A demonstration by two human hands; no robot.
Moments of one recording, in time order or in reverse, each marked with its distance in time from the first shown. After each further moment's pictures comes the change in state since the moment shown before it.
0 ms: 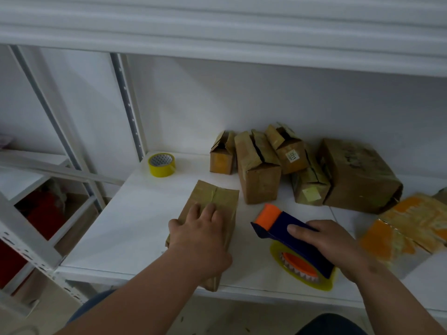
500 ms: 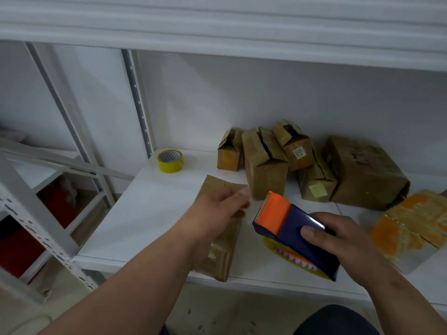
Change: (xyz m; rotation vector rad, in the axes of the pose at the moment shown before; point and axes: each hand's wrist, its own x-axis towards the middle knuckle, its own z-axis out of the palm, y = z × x) left_hand -0.028 0.000 -0.044 -1.402 -0.046 -0.077; right_hand -0.048 -0.020 0.003 0.174 0.021 -0.429
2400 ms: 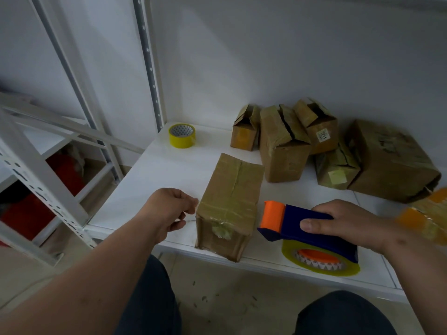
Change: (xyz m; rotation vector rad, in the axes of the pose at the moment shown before) left_hand 0.037 -0.088 -0.092 -0.015 0.330 -0.330; right_hand 0.051 0.012 0.006 -0.311 -0.453 0.290
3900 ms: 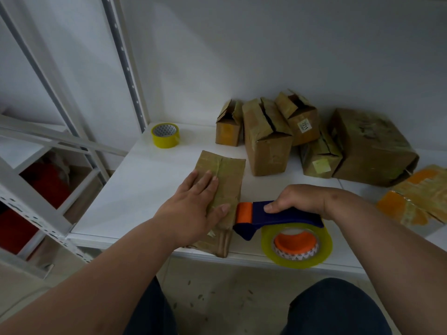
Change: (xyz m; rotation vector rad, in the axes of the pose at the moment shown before) left_hand -0.013 0.006 0.046 1.220 -0.204 0.680; right_hand 0.043 -0.014 0.002 0.005 -0.150 0.227
